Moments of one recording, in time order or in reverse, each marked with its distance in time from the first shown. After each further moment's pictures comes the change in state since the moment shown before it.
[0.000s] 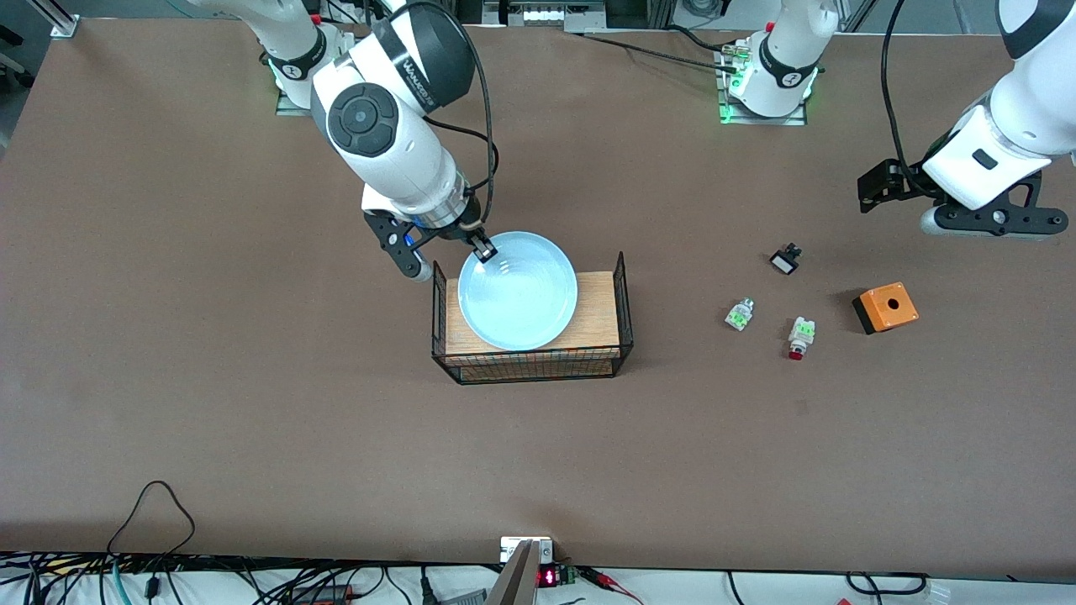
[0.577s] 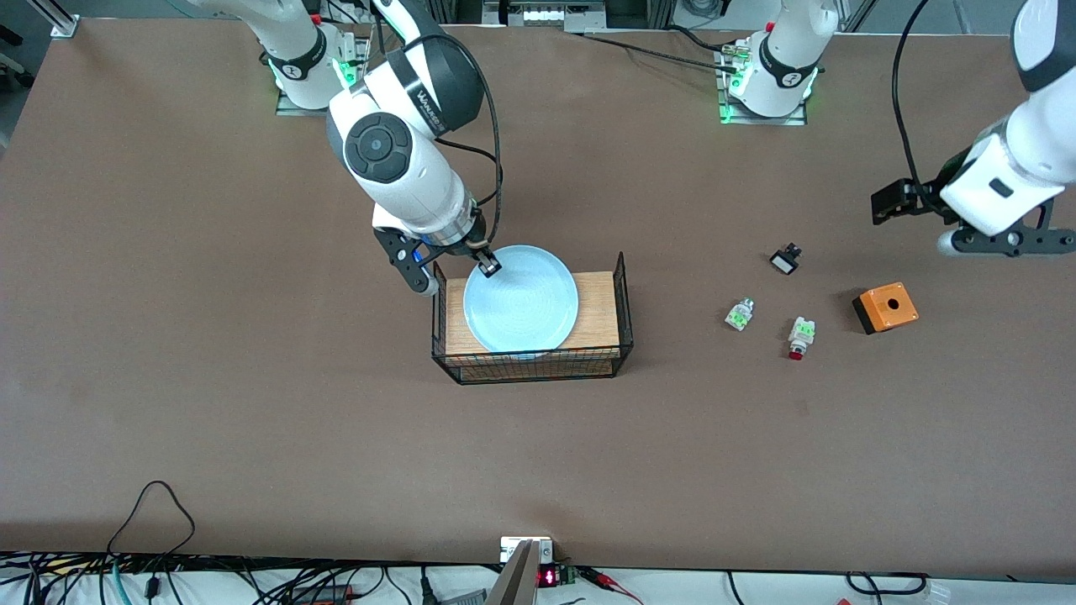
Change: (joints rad) left arm 0.056 0.076 0.008 -0.002 0.000 -0.005 0.002; right arm 0.000 0.049 0.000 0.001 0.000 0.038 0.000
